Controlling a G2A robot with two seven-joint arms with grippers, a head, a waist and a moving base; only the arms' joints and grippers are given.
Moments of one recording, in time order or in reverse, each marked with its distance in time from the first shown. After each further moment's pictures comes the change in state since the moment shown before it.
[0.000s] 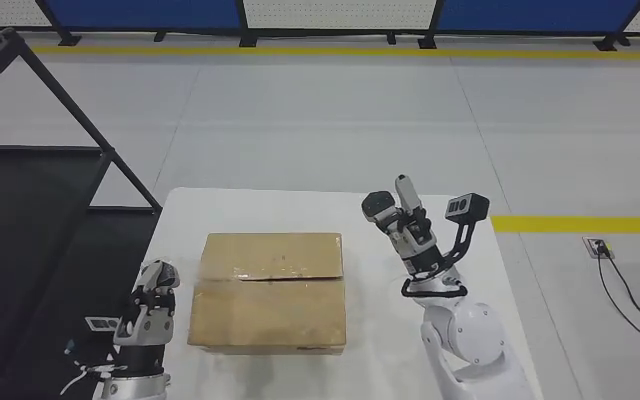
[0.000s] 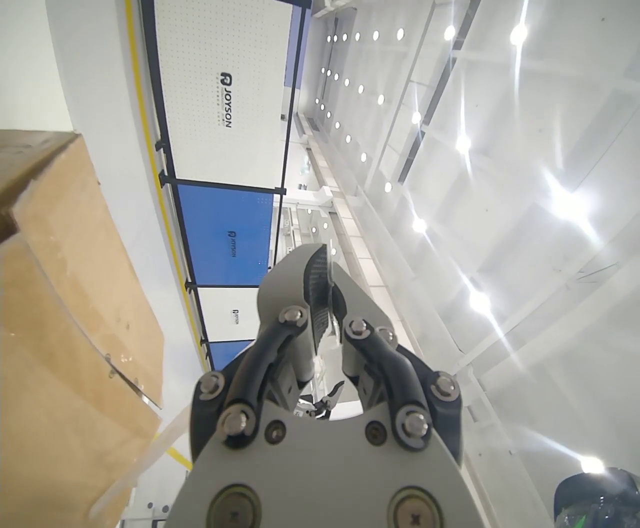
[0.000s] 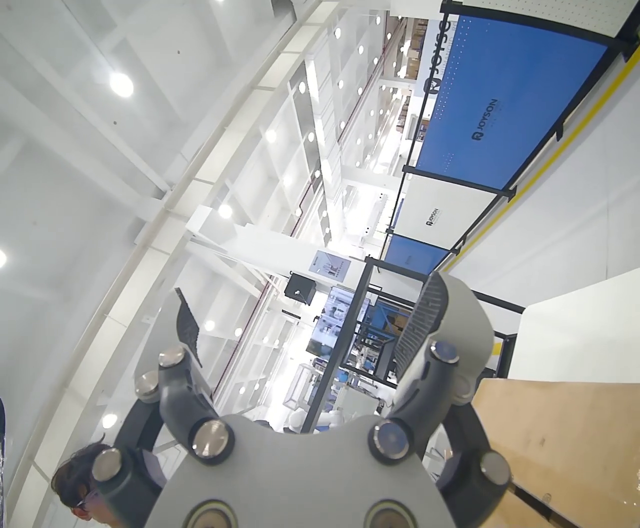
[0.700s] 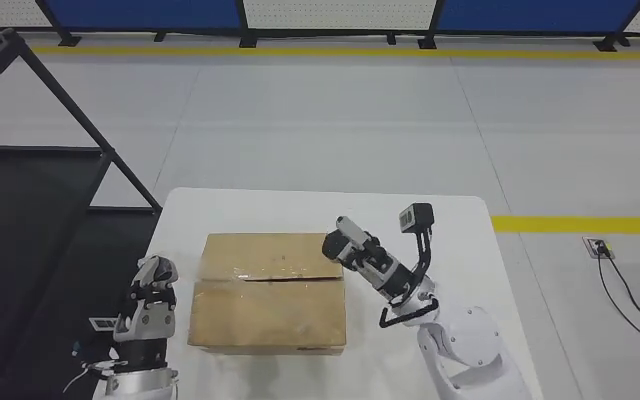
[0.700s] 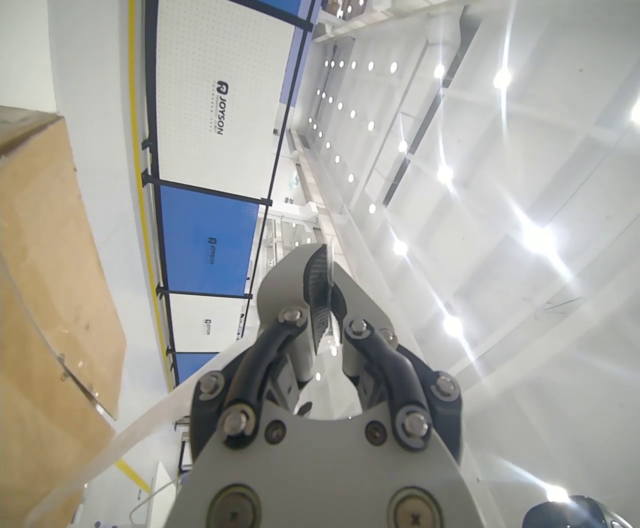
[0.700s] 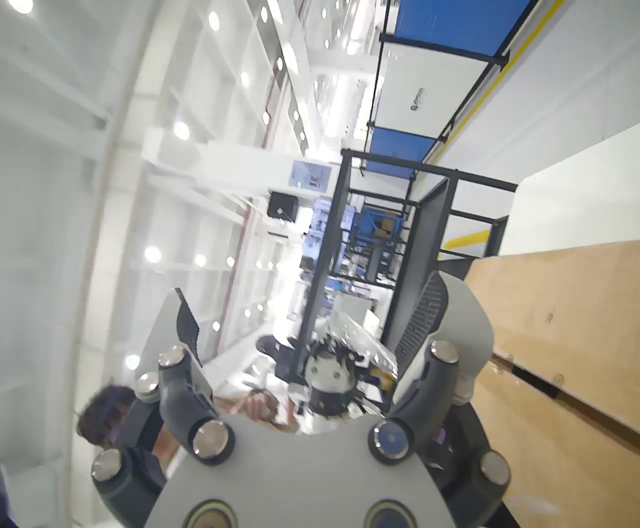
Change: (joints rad) left arm -0.034 -0.008 0.056 -0.021 -0.039 0.031 0.137; right arm -0.035 0.036 -0.032 -0.053 -0.108 0.112 0.385
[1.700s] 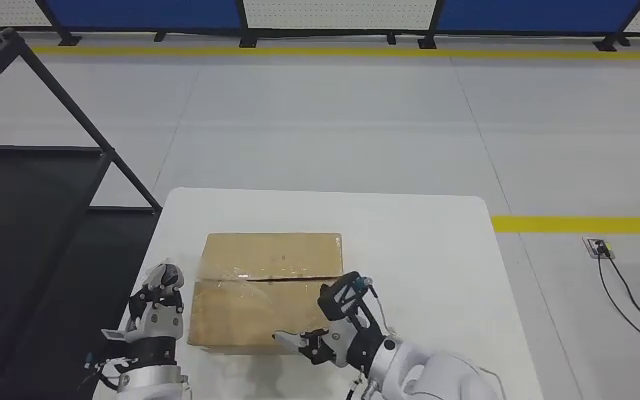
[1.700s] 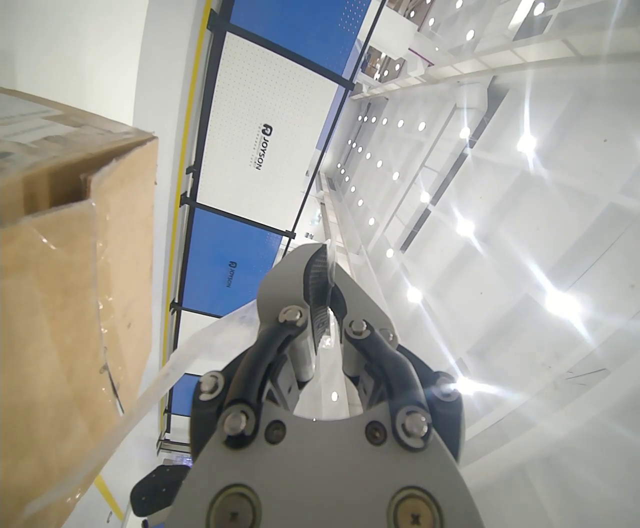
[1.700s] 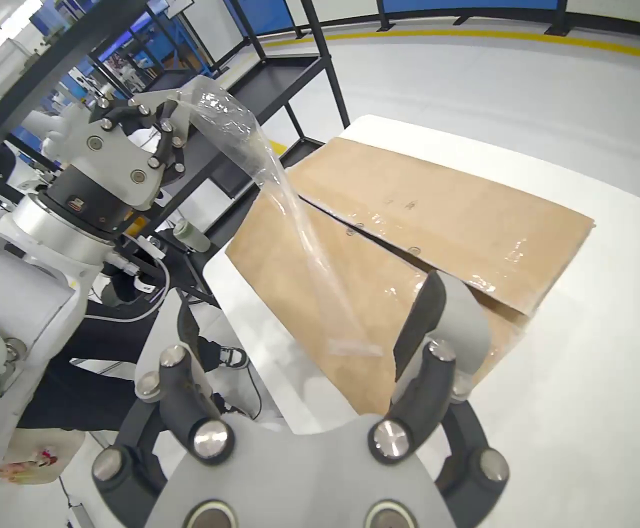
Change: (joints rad) left arm -0.006 -0.010 0.050 -0.020 -0.026 0.106 0.159; right arm -0.142 0.054 -0.199 -0.265 -1.029 -0.073 0.161
